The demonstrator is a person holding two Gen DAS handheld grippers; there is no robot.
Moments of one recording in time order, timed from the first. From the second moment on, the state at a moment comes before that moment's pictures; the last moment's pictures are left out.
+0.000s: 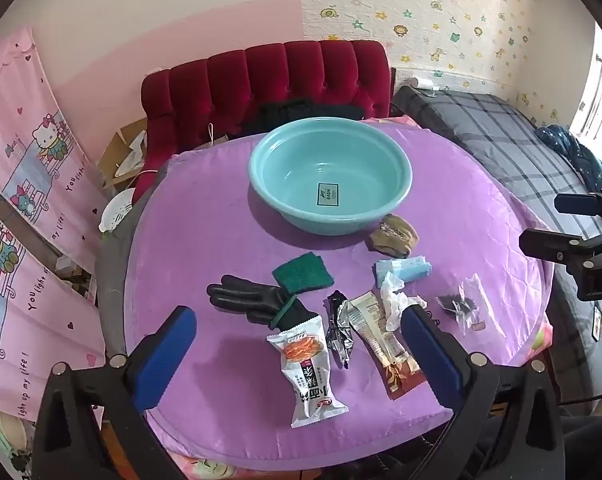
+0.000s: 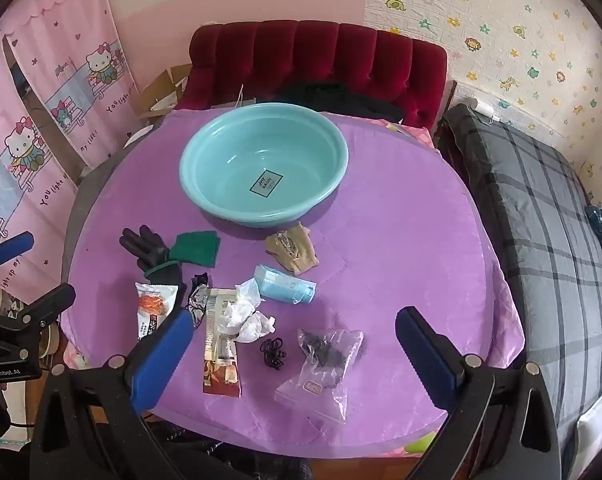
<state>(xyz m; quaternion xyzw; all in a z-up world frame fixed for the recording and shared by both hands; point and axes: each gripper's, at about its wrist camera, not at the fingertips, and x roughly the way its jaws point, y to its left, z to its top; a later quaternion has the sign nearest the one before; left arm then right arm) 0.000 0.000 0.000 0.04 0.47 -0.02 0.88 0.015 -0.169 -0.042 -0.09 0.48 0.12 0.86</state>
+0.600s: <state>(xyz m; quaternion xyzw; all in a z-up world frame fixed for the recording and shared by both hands) 0.000 -0.004 -0.003 0.05 0.46 -0.02 0.88 0.015 -0.171 -0.044 -0.09 0.49 0.11 0.86</state>
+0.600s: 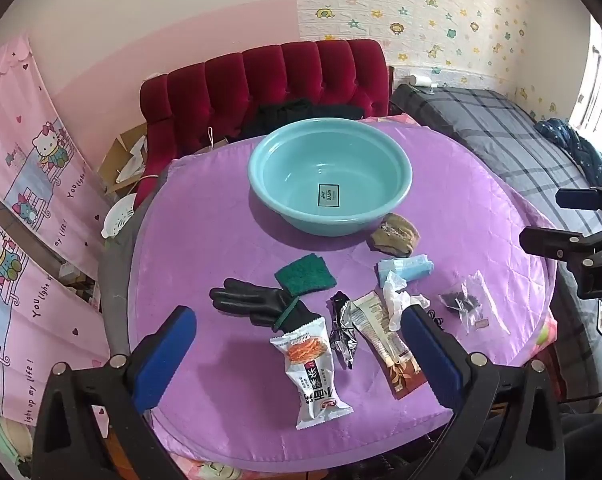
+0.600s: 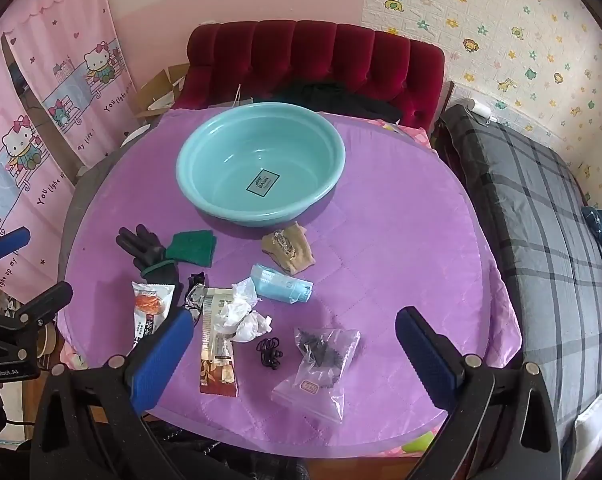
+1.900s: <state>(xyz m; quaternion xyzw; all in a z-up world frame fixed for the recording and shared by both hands) 0.001 -0.002 -0.007 0.05 0.47 -0.02 0.88 0.017 -0.170 -0.049 -0.09 0.49 0.11 0.86</state>
